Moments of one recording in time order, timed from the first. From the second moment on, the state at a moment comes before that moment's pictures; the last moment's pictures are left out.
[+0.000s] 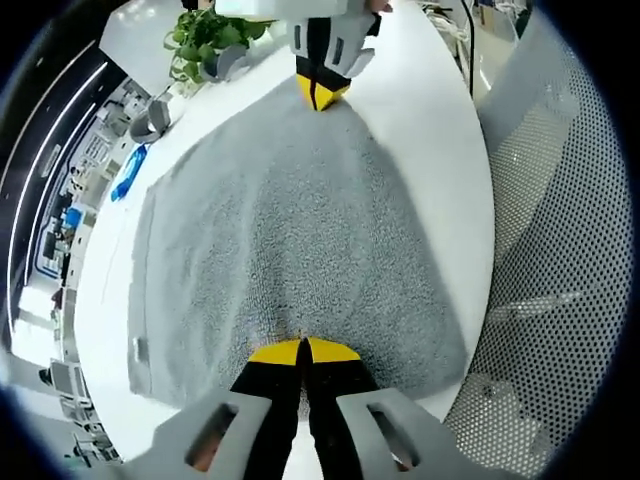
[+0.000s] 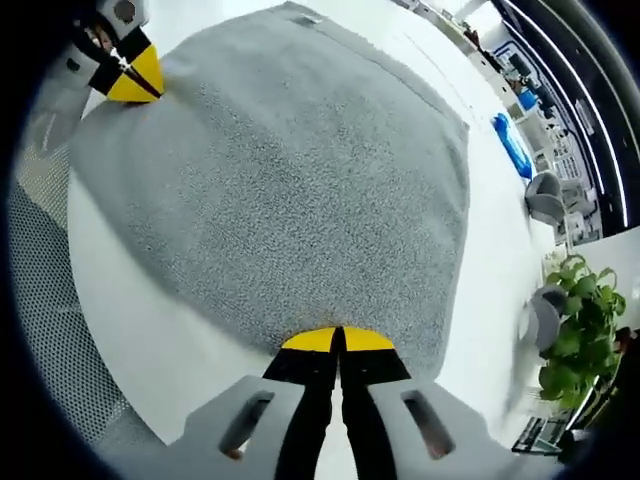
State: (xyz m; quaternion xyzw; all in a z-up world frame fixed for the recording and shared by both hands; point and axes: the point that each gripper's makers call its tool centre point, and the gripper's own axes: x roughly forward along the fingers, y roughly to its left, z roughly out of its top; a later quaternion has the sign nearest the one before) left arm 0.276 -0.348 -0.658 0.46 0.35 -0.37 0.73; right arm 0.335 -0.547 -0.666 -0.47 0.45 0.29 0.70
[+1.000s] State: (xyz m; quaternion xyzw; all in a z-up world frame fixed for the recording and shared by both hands) left arm 0.291 -0.332 -0.658 0.39 0.37 -0.35 0.77; right arm 0.324 -0.541 -0.664 -0.41 0.42 0.31 0.75
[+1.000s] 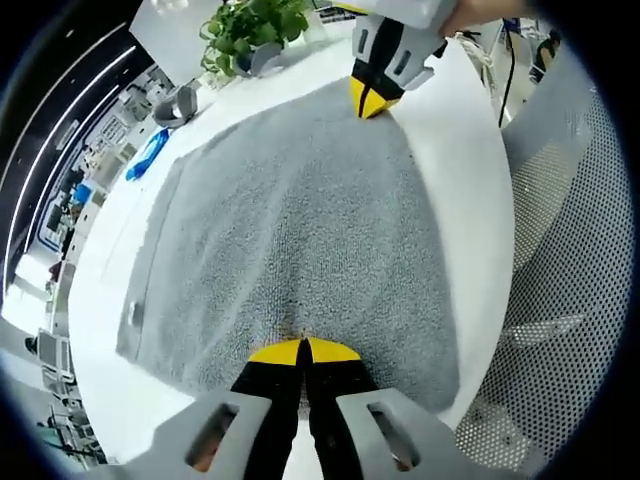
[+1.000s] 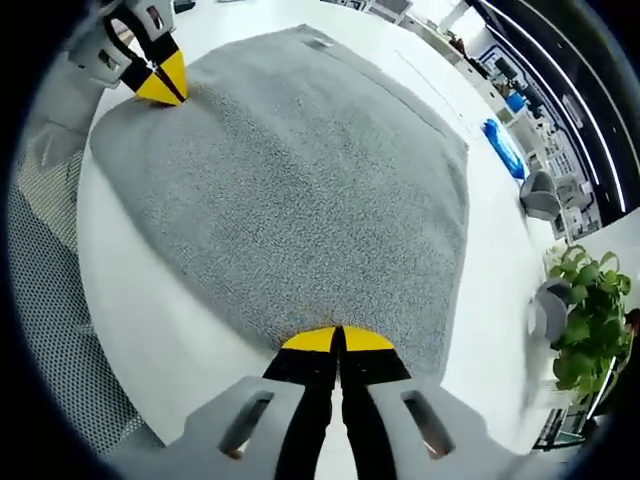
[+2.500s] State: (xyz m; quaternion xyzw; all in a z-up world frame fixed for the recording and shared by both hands) left arm 0.319 -0.295 -0.657 0.38 0.37 -0.29 0.80; right arm 0.288 -0.504 -0.664 -0.45 0.40 0.37 0.71
